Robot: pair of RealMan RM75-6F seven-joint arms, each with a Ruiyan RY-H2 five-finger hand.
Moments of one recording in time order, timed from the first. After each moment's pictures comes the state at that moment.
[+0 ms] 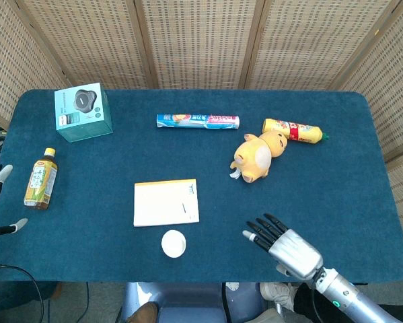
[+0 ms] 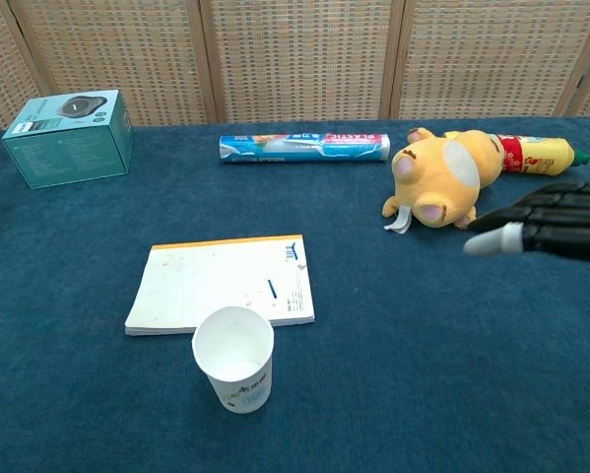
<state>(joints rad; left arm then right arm) -0.24 -0.99 0.02 -1.73 1.29 1.46 0.01 0.41 -1.04 -0.05 -1.88 -1.92 1.04 -0.27</state>
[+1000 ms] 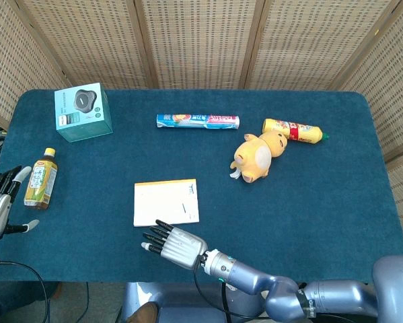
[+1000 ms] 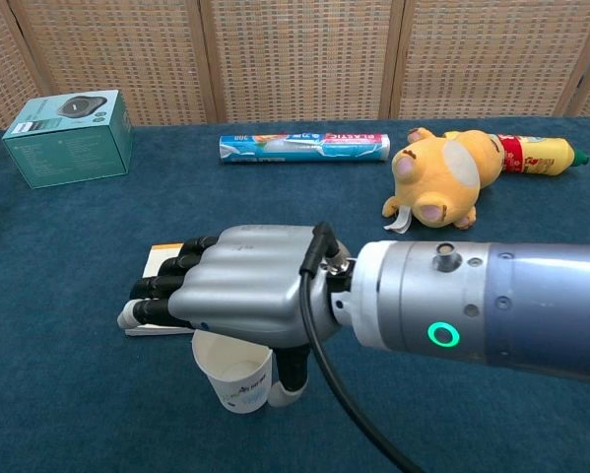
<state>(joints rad) -0.27 -0.99 -0.02 -1.72 1.31 1.32 0.01 0.85 -1.66 0.26 -1.76 -1.27 0.58 -0.94</state>
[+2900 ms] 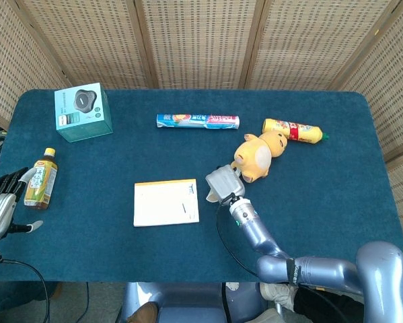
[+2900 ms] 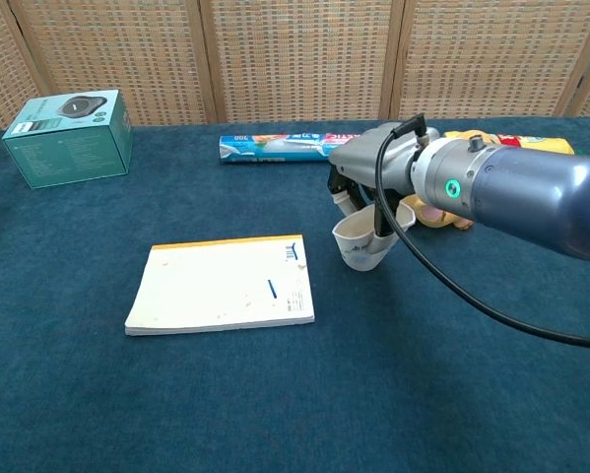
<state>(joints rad) -0.26 -0.99 -0.05 -1.71 1.32 1.23 -0.02 1.00 -1.66 0.24 -1.52 -0.70 0.97 -1.01</state>
